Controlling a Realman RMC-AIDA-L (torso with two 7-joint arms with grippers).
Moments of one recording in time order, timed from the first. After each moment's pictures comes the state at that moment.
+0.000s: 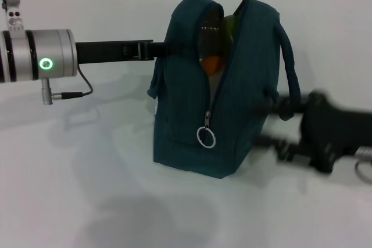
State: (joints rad) left arm -0.62 -2.04 0.82 0.63 1.87 1.42 -1.99; right arm 0.52 2.01 -1.21 -0.47 -1.39 -1.79 1.10
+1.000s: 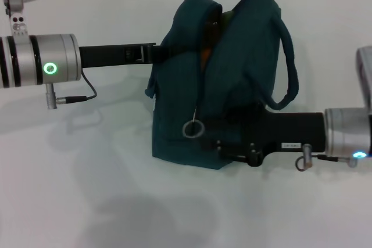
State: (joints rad) left arm -0.61 -2.06 0.82 0.63 1.87 1.41 -1.99; right arm 0.64 2.03 -1.61 -0.40 -1.17 -1.37 1.14
